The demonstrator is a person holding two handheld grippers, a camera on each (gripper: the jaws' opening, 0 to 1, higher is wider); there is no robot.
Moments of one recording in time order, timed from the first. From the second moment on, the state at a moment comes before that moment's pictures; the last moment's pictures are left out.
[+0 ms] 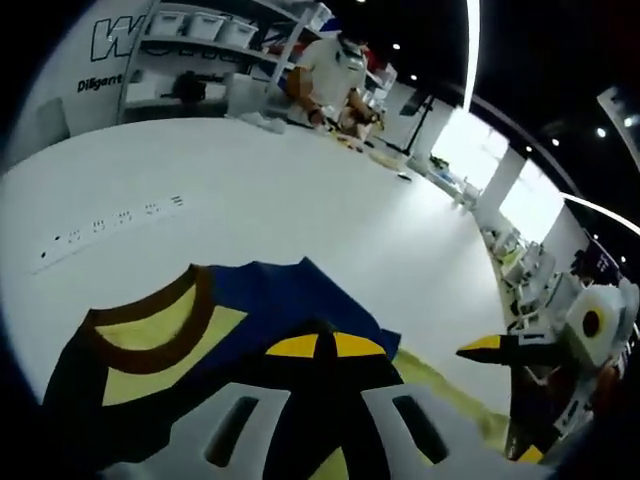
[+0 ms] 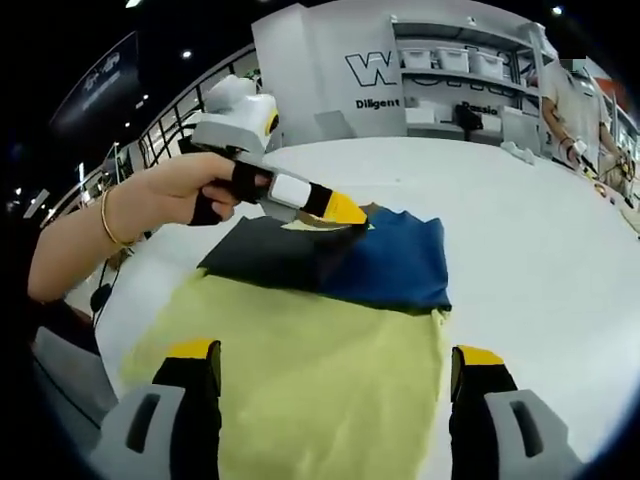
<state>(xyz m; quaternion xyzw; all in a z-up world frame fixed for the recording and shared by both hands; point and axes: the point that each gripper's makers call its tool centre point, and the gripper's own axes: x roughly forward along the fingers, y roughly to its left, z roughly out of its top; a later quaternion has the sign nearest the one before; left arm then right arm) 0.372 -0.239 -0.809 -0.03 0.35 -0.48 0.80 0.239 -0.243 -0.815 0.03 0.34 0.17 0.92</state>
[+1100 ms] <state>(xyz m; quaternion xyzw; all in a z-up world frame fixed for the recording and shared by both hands) 0.347 -0.118 -0.797 0.04 0.33 -0.39 0.86 0.284 -0.279 -0.810 0.05 0.32 0.12 0.94</state>
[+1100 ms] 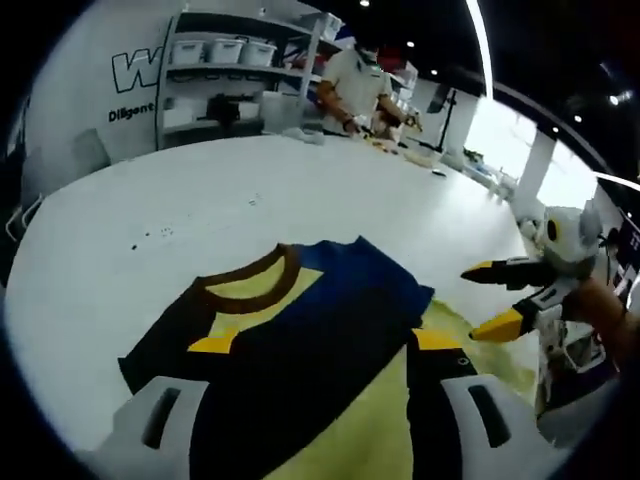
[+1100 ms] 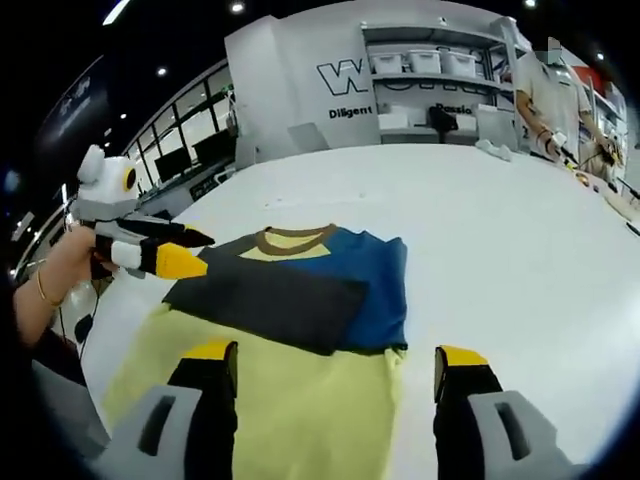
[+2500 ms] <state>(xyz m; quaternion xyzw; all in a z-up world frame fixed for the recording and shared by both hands) 0.318 0.006 -0.859 -0.01 0.41 -0.24 0.88 0.315 -0.320 -0.851 0.03 0.35 0.04 0.94</state>
